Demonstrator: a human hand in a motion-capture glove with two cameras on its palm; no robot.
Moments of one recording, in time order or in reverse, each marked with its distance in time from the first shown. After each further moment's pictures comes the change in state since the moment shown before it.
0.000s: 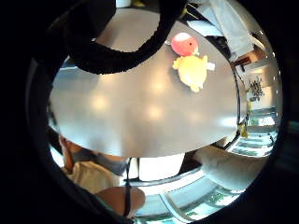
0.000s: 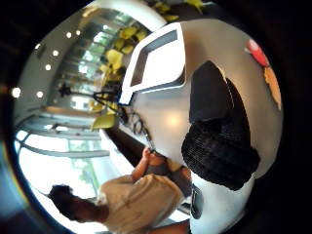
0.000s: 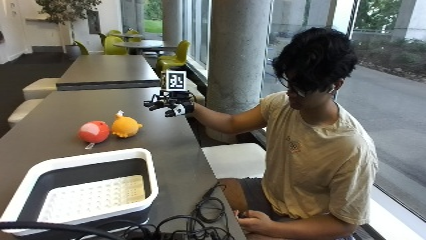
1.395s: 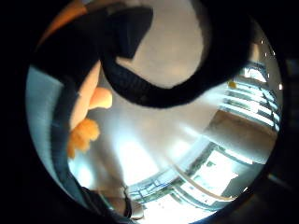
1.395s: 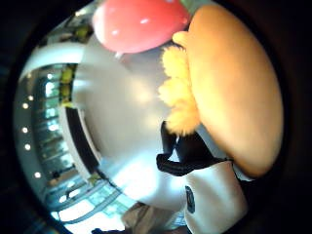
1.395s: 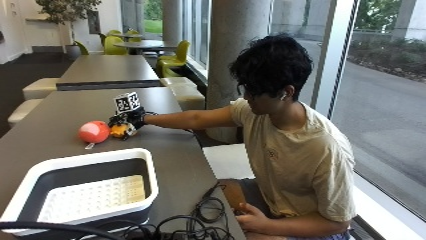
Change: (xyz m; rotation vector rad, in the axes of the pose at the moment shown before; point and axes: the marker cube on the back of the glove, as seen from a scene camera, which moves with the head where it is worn) arm 0.165 -0.182 0.098 -0.248 0.107 0.420
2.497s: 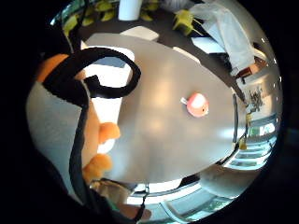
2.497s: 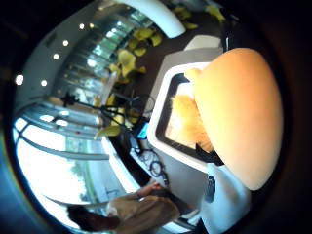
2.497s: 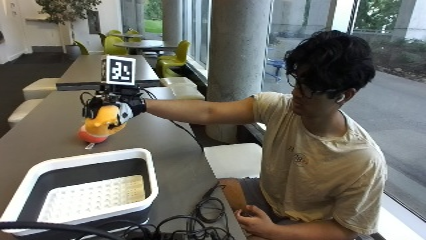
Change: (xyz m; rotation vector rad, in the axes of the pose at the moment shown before) arm -0.340 0.170 -0.146 0.320 -0.102 -0.771
